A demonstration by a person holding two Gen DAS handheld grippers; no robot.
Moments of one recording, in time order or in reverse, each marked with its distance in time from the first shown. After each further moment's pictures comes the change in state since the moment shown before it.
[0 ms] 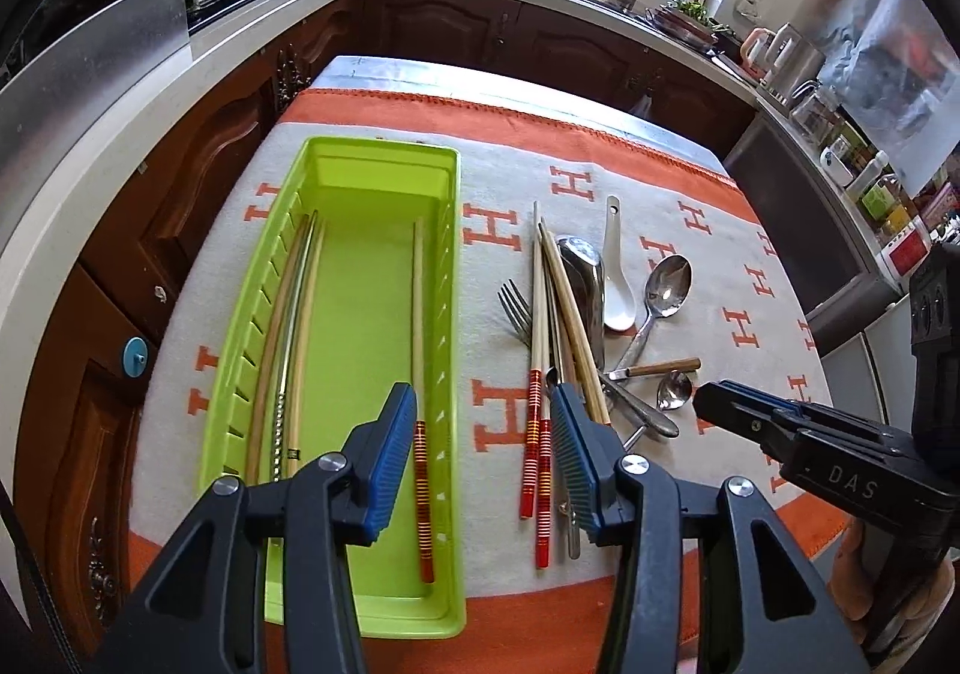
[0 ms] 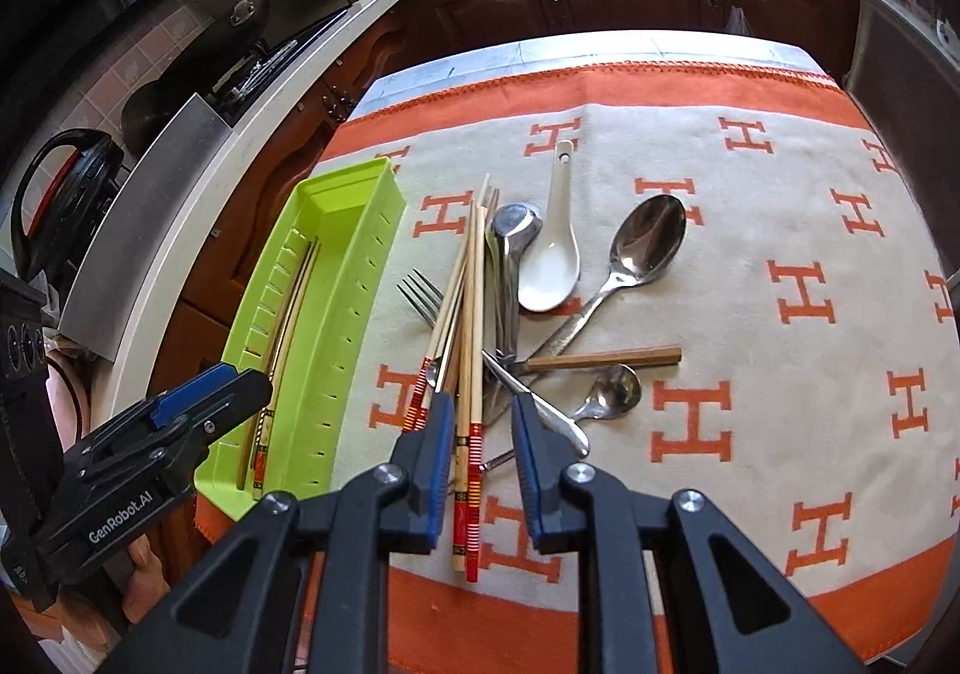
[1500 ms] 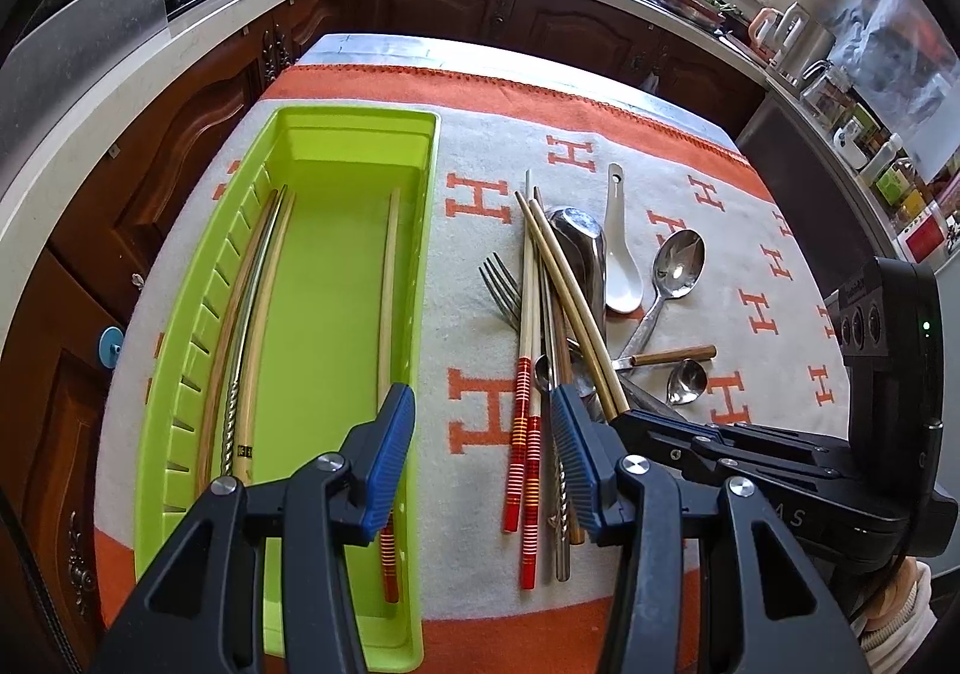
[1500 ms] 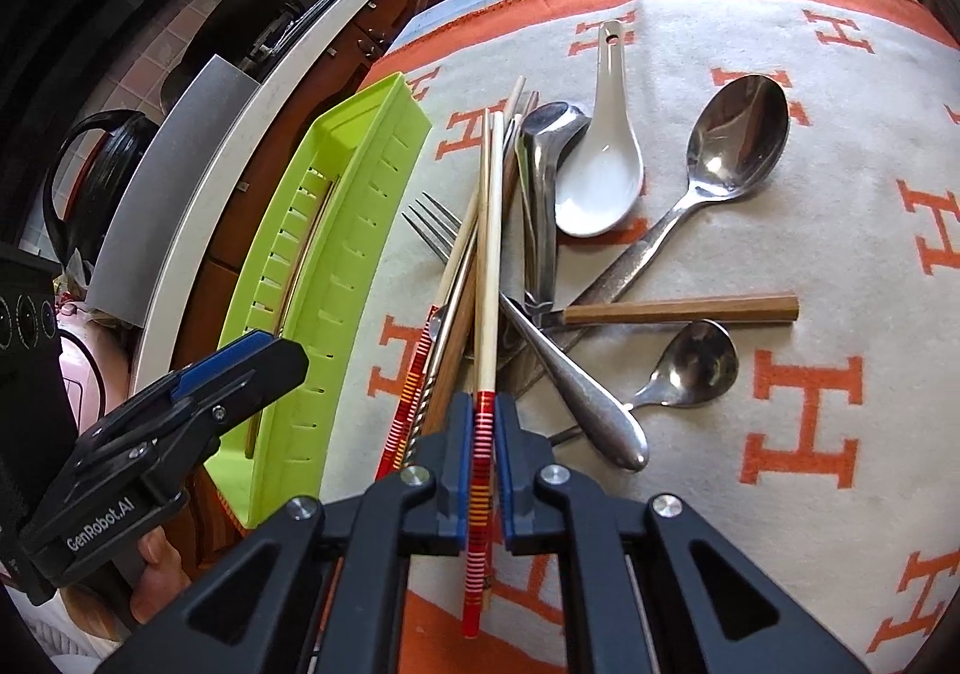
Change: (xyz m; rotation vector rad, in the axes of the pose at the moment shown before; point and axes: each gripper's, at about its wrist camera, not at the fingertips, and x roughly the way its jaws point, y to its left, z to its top) left arm 0.031 -0.017 -0.006 0.013 0.028 0.028; right arm 0.061 -0.023 -0.013 -0.002 0.115 0.228
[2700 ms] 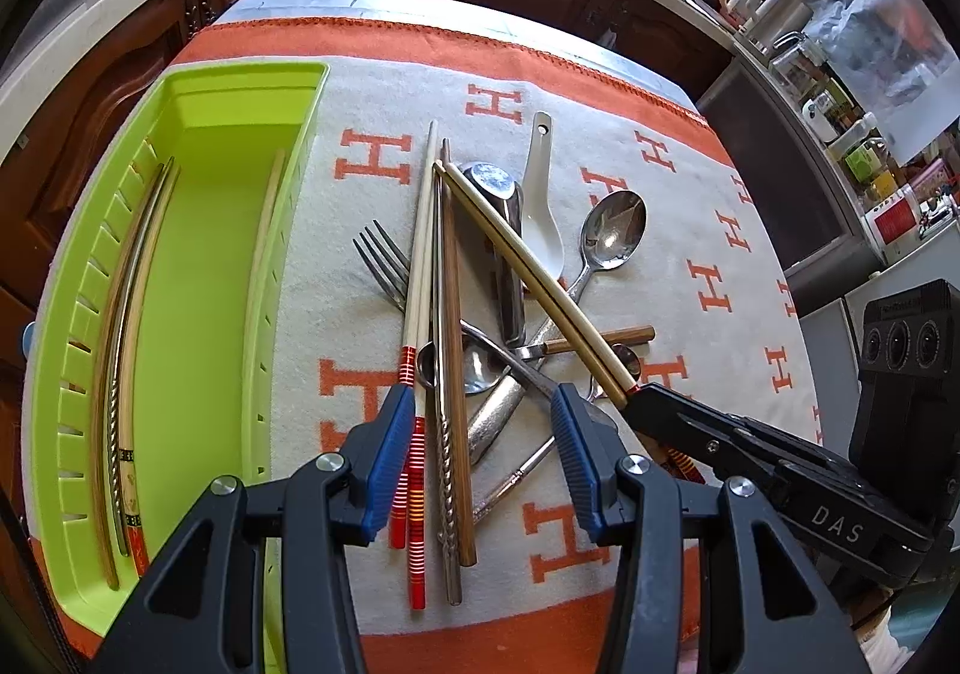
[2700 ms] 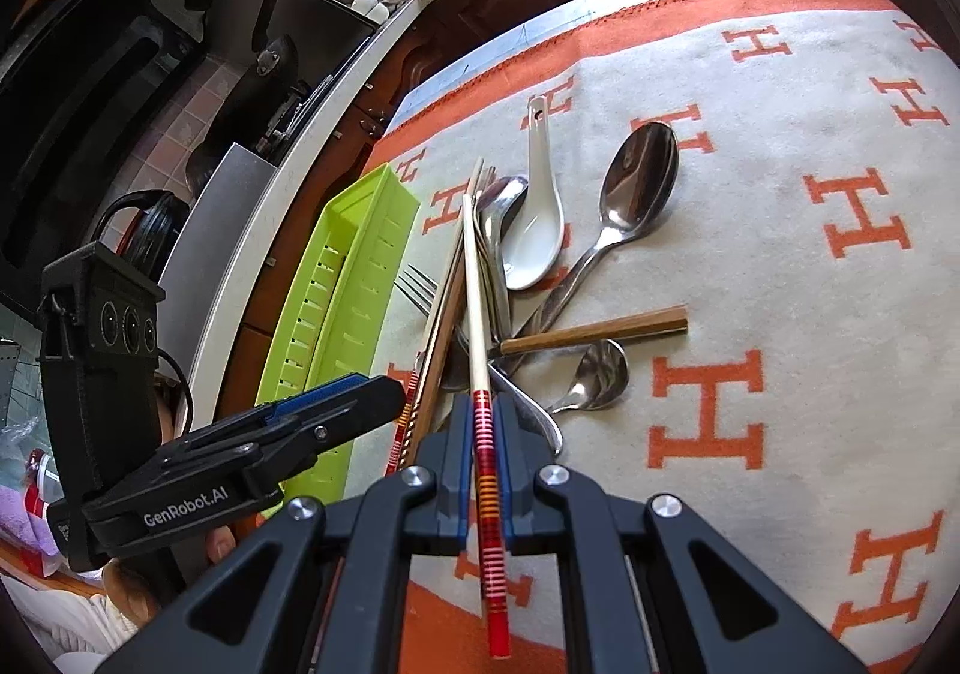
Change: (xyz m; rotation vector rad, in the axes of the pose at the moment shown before) left arm 0.033 -0.038 0.007 -0.002 0.119 -0.118; right arm -0.048 -0.036 -0.011 0.083 -0.153 0.087
